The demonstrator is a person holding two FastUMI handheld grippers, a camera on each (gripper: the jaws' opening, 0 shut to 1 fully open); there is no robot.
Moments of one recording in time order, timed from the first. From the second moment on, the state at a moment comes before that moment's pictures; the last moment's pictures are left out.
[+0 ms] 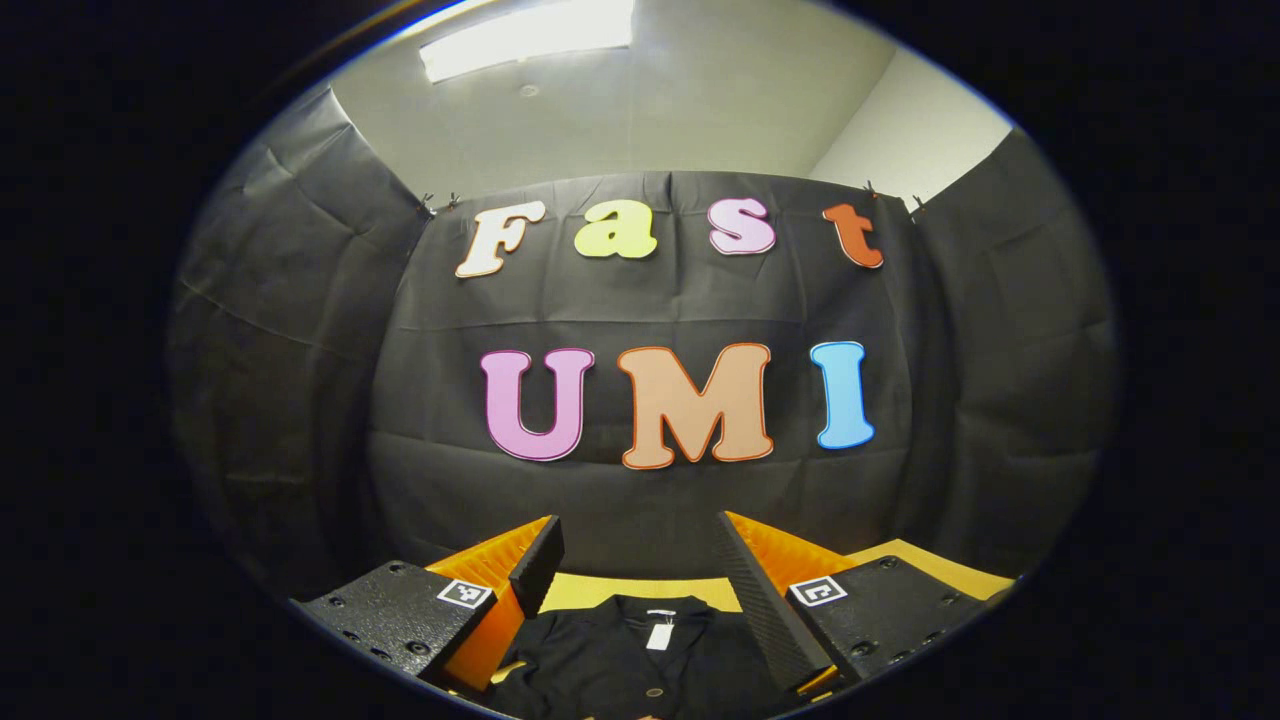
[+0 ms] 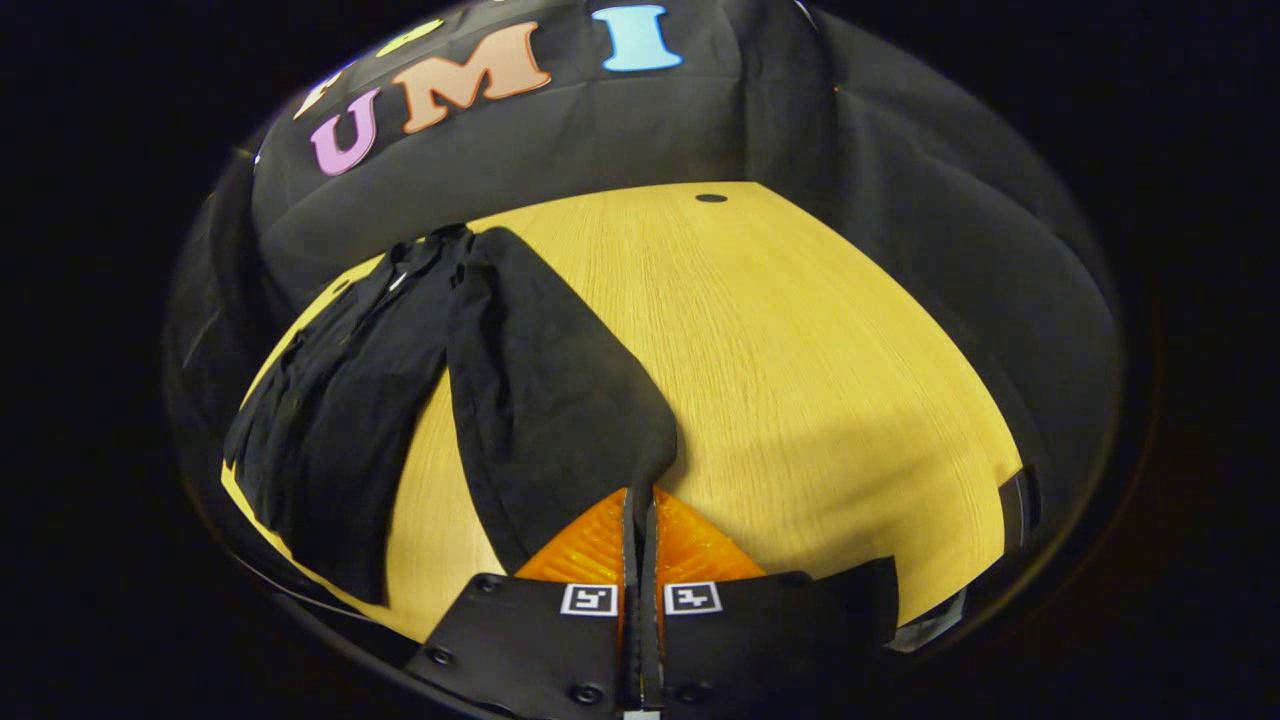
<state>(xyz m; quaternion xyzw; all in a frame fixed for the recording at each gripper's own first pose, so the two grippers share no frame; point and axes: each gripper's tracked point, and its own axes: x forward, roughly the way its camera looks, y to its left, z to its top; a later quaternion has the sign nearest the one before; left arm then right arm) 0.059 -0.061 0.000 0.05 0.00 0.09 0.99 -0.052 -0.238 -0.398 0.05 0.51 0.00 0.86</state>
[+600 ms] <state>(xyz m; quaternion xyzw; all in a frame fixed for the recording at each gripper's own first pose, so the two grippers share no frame) 0.036 0.070 0.012 0.04 -0.01 0.12 0.99 0.075 -0.087 -0.242 0.07 0.37 0.06 0.93</state>
